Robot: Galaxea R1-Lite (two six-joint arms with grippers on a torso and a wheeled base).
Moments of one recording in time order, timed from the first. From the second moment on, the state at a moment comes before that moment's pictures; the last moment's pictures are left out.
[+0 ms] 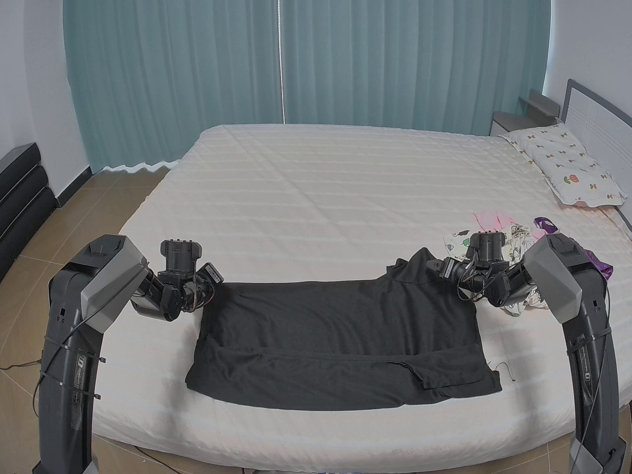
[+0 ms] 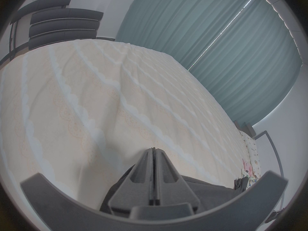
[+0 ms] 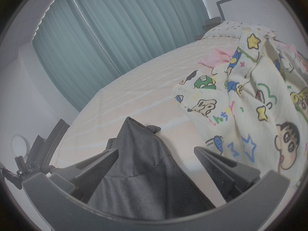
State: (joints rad) left arm -0.10 2.63 -1.49 -0.58 0.04 -0.76; right arm 0.07 2.72 -1.66 -0.56 0.11 0.43
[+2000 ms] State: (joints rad) left arm -0.06 2.57 -1.48 -0.66 0.04 -0.63; right arm 0.08 2.55 -1.37 -0.89 0.07 0.60
